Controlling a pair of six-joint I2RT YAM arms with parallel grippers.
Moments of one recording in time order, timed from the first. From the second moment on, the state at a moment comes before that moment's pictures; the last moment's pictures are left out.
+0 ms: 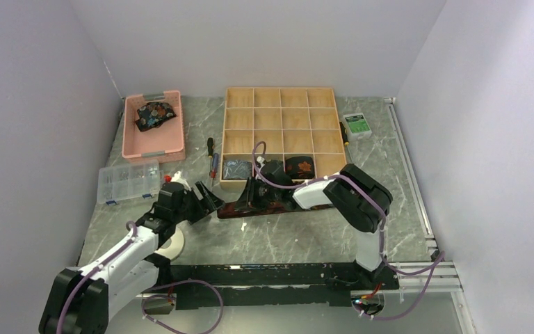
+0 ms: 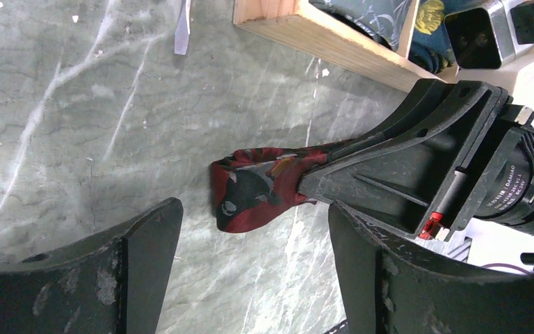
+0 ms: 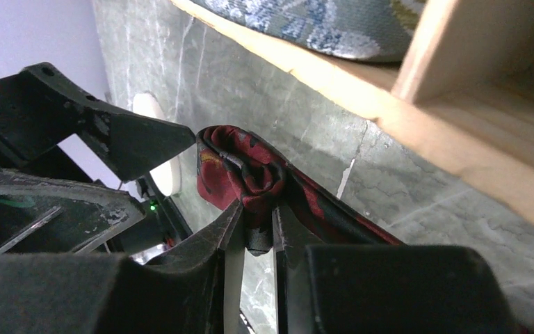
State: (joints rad) left arm -0.34 0.89 0.27 -0.03 0.20 -0.86; right arm 0.82 1.92 0.88 0.40 -0.42 0.99
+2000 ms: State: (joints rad) left arm -0.28 1.11 0.32 0.02 0.39 -0.75; right arm 0.82 1.86 0.80 0.49 -0.43 0.97
